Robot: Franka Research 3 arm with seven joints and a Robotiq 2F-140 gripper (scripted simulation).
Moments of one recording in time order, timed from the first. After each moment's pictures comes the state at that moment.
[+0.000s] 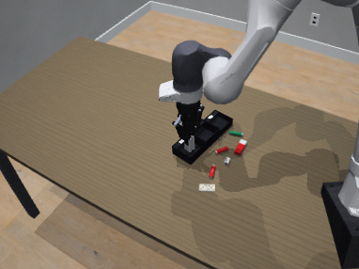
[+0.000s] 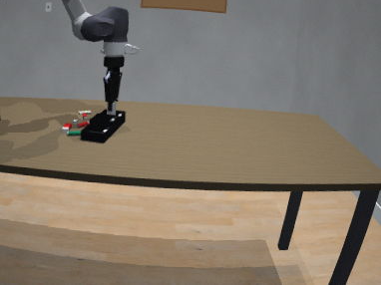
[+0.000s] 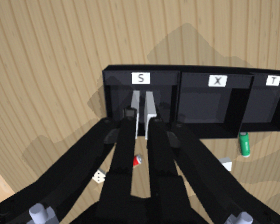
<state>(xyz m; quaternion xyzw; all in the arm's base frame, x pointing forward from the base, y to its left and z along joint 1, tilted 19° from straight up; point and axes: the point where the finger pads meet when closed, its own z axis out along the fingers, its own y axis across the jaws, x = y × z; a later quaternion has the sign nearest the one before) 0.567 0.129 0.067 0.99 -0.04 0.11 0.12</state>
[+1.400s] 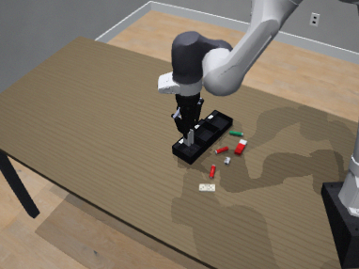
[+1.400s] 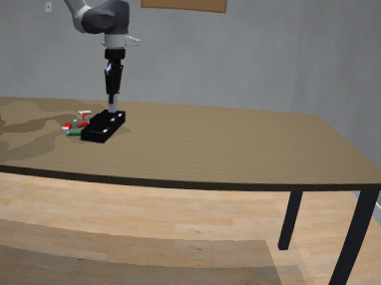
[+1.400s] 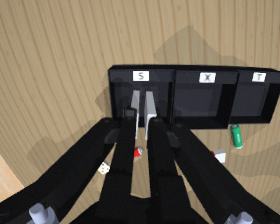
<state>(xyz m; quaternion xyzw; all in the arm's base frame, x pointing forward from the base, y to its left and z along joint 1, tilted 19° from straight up) 0.565 0.137 0.095 0.99 -0.04 0.11 0.12</state>
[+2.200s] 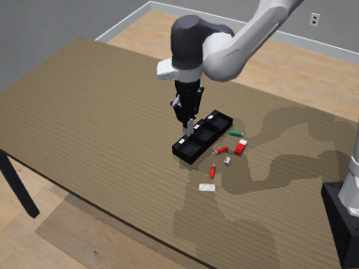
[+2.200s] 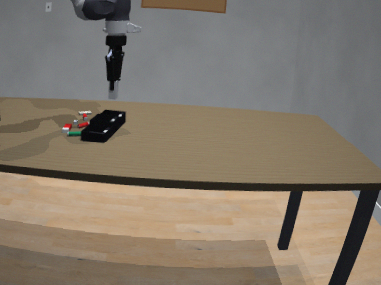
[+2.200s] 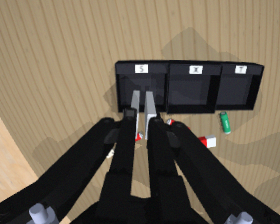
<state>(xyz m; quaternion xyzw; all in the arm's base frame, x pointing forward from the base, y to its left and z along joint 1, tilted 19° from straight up) 0.554 0.150 0.142 0.99 -0.04 0.11 0.12</state>
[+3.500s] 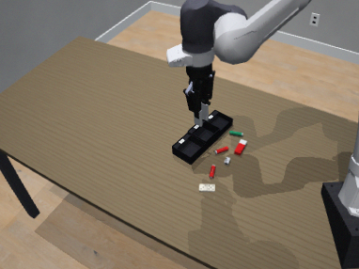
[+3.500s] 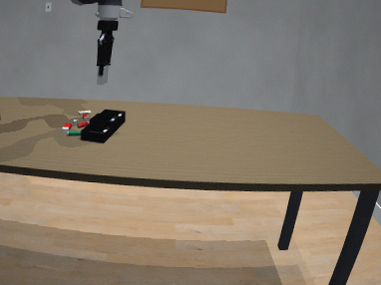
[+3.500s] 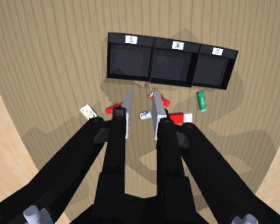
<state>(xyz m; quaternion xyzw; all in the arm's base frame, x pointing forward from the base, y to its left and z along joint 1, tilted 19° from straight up) 0.507 0.141 0.193 0.99 0.01 0.09 0.14</state>
